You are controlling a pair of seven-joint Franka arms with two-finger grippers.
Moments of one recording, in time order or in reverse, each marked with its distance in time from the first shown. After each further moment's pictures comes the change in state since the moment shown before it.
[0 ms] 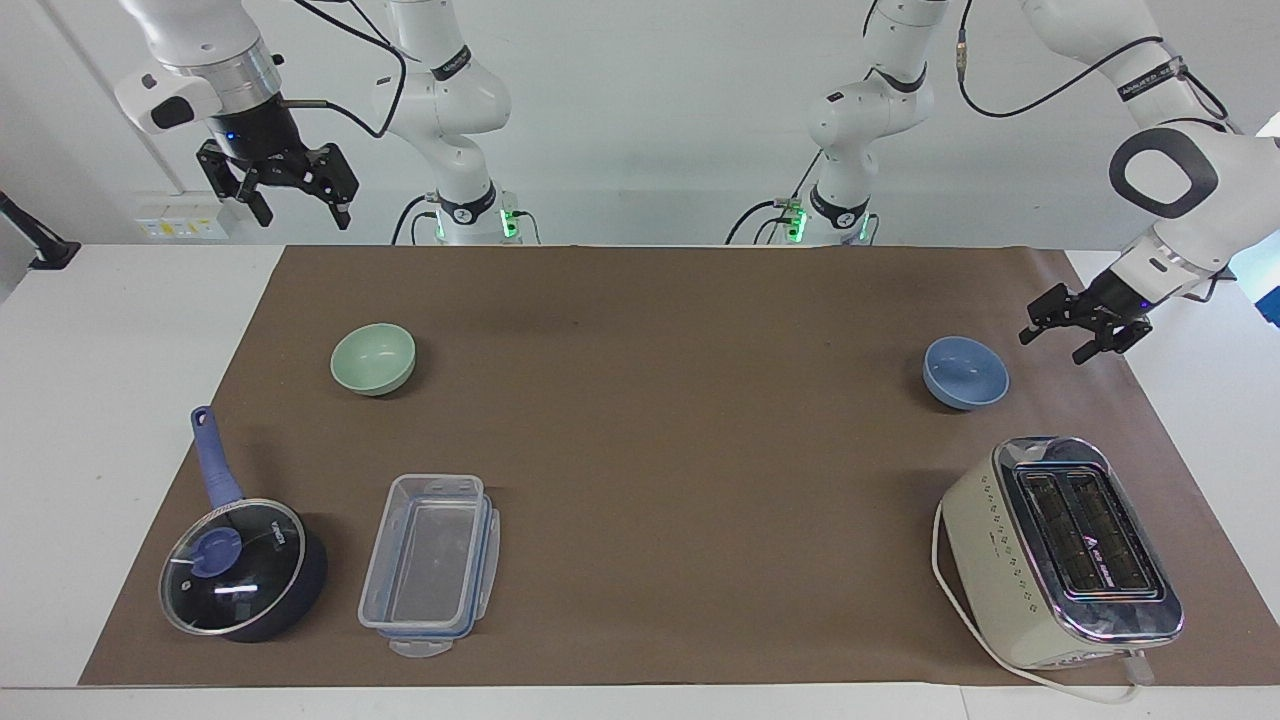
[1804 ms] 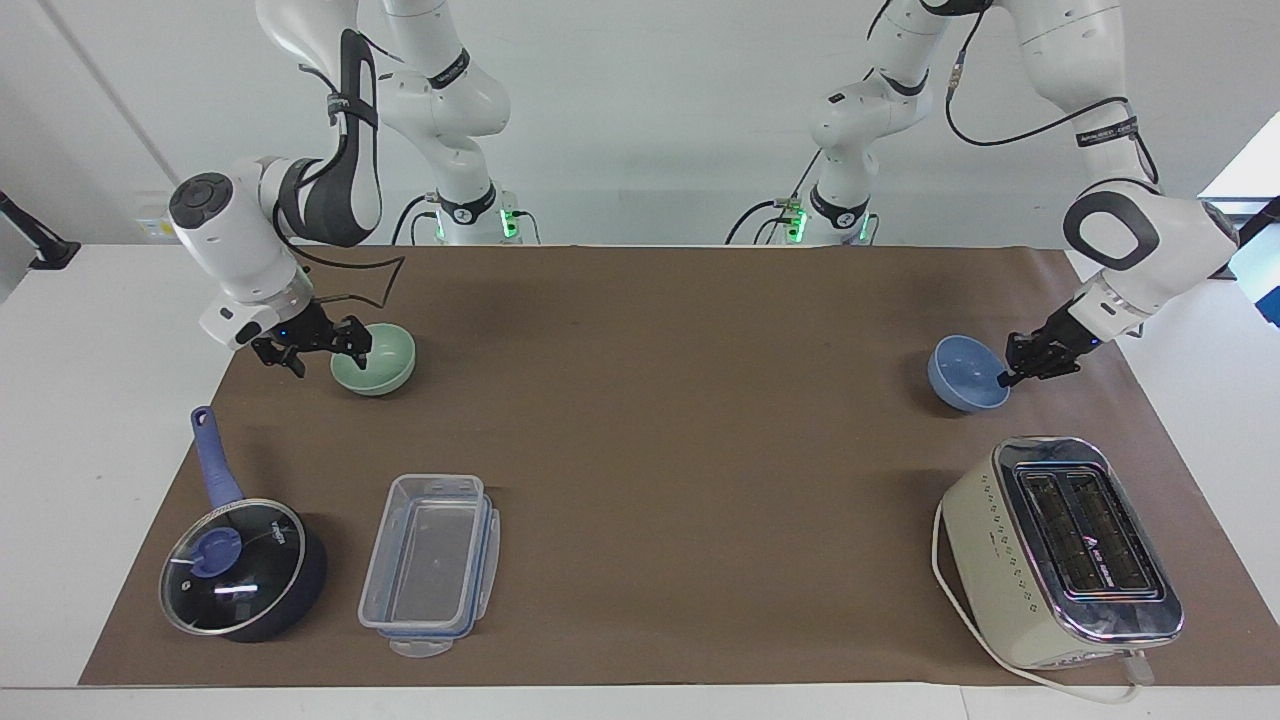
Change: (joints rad) left arm 0.002 0.034 -0.021 -0.115 -0.087 0.160 0.002; right arm -0.173 0.158 -0.014 -0.561 0.053 0.660 -0.371
